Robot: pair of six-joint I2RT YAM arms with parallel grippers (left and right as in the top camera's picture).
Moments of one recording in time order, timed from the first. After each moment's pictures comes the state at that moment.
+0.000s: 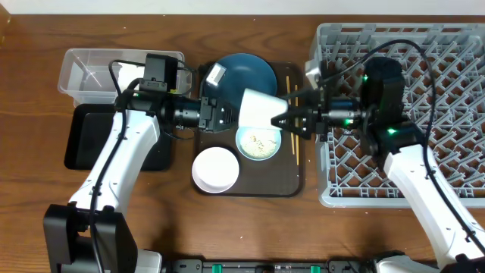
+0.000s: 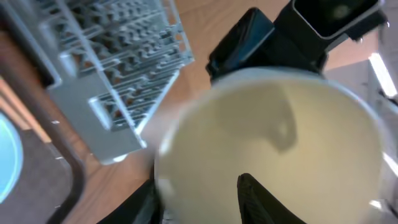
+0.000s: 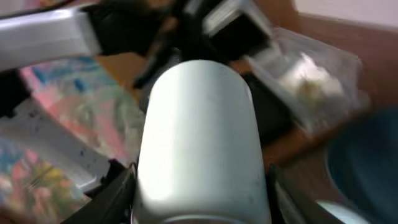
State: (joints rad) left arm -0.14 1.59 1.22 -0.75 1.41 -0.12; right arm 0.22 1.39 1.01 -0.08 -1.21 0.17
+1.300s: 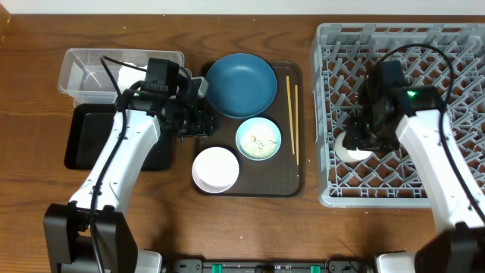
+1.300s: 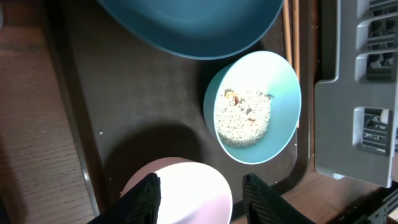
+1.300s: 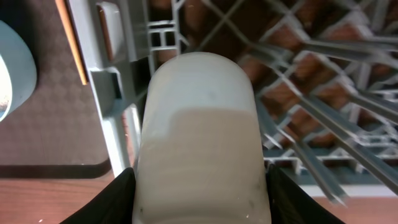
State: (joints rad) left arm -0.14 1.59 1.22 -0.87 0.47 -0.11; right arm 0.13 1.57 1.32 -1.23 -0.04 0.20
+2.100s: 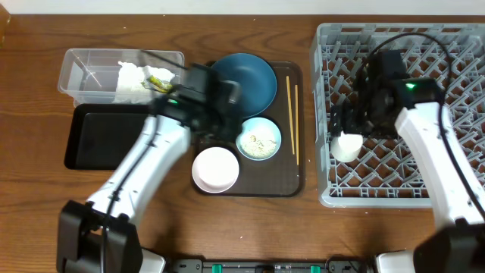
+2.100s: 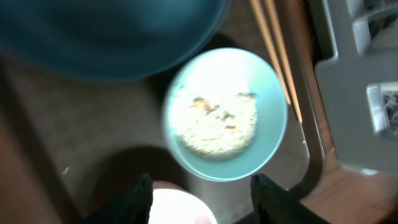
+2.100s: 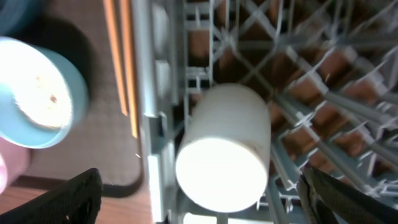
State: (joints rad) left arm -0.42 1.59 1.22 -0.77 0.28 -0.11; right arm 0.12 1.57 1.39 -1.15 -0.11 0.18
